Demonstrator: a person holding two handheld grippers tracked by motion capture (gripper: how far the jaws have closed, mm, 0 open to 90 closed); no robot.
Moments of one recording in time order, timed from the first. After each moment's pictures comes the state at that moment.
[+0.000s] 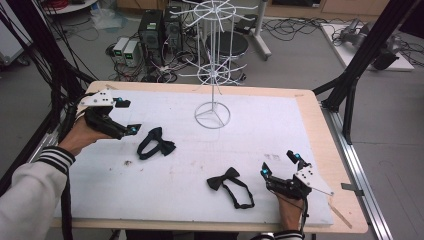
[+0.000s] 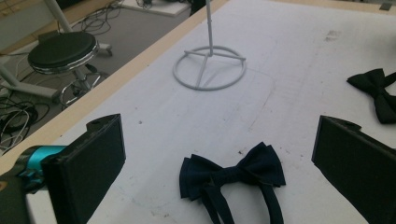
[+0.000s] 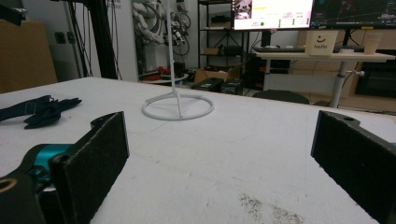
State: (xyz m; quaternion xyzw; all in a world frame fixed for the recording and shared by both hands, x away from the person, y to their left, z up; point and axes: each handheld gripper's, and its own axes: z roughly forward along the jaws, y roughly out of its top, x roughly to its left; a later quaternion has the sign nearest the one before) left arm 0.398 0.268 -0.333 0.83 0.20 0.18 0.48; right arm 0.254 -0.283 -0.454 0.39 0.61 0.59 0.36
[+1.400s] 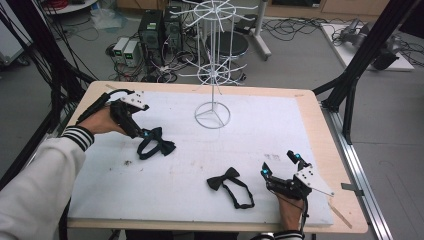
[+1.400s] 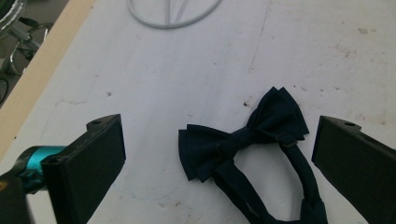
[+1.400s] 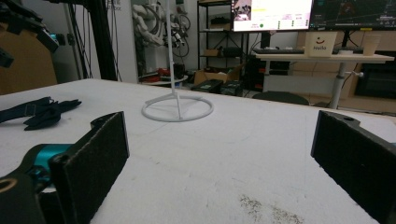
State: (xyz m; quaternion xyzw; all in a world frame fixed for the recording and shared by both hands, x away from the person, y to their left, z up) left arm 0.444 0.219 -0.348 0.94 0.10 0.12 0.32; right arm 0.253 -0.283 -0.455 0.39 0.61 0.60 0.36
